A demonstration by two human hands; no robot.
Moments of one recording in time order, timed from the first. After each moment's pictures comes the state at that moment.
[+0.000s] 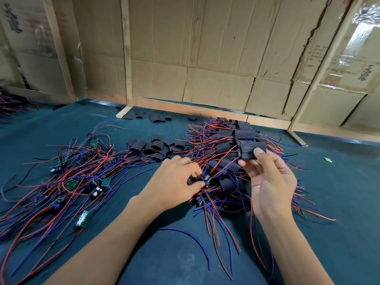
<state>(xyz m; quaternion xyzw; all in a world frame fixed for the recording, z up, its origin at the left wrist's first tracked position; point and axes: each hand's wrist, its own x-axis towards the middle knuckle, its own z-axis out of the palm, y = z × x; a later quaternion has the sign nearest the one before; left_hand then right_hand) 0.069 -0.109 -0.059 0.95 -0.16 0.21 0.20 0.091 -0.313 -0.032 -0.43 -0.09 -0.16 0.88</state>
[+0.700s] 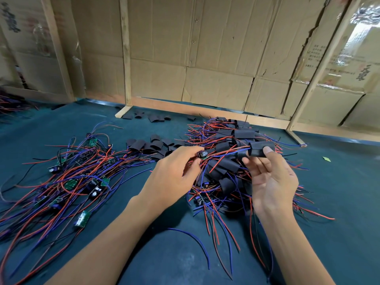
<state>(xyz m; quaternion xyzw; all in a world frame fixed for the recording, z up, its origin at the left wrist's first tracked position) 0.059 -0.115 -0.052 0.84 -0.17 0.37 0.36 0.096 -0.318 -0.032 -0.39 -0.07 -0.17 0.90</state>
